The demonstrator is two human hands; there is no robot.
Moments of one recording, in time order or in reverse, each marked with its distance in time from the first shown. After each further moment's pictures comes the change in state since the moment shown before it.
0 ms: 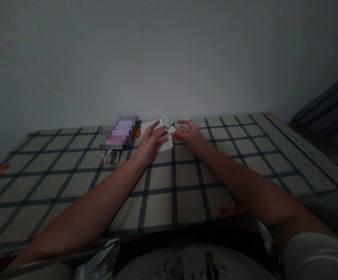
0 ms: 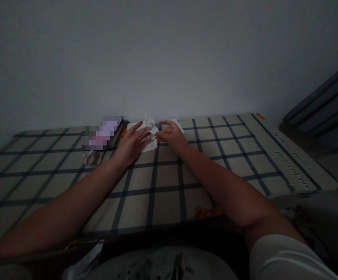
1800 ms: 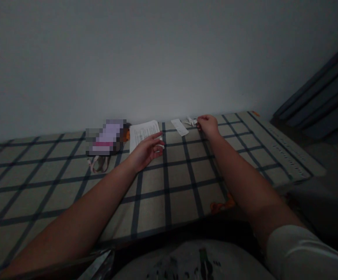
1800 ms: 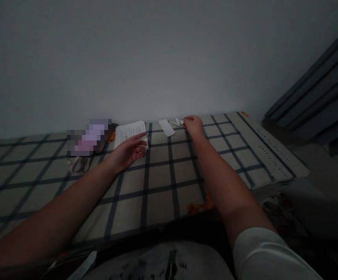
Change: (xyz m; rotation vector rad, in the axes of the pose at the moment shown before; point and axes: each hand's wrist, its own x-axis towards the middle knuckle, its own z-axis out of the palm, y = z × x) left_hand -0.010 0.011 0.003 0.064 -0.194 -0.371; right_hand 0.045 -0.016 -0.119 -0.517 0.635 -0.008
